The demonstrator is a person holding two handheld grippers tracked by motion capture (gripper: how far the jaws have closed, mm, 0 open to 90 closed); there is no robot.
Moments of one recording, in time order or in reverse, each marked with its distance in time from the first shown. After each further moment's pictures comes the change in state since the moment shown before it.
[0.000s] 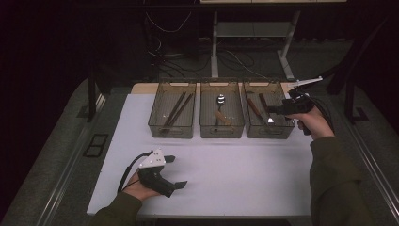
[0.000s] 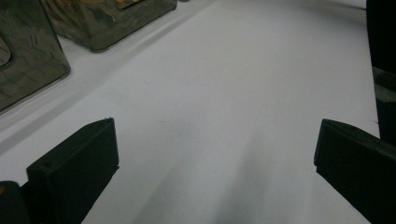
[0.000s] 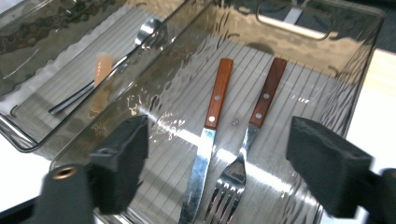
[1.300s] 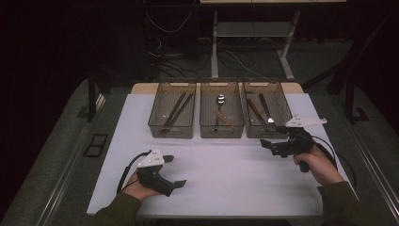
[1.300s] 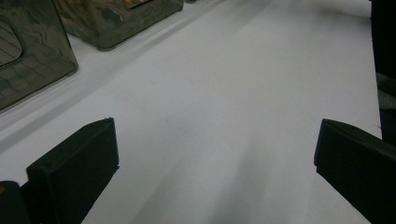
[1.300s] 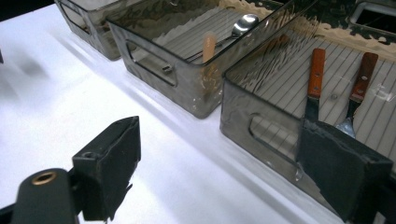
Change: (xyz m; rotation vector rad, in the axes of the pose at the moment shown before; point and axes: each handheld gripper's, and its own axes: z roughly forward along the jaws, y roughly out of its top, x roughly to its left) left arm 0.000 -0.001 -0.003 -0.005 0.011 -0.015; right arm 0.084 -0.087 -0.043 -0.142 0.129 -0.128
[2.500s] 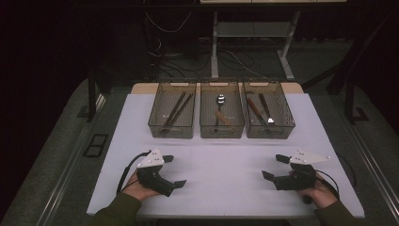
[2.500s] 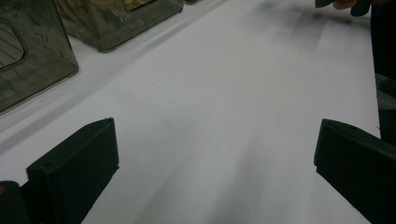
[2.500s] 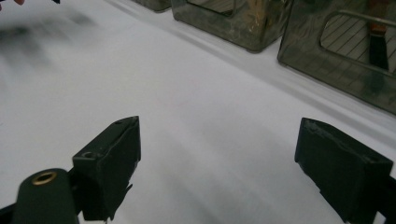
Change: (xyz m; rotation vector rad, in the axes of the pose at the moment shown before) left arm -0.001 0.000 -0.001 -0.002 0.001 0.005; right arm 0.033 -0.080 -0.017 -0.017 0.080 -0.016
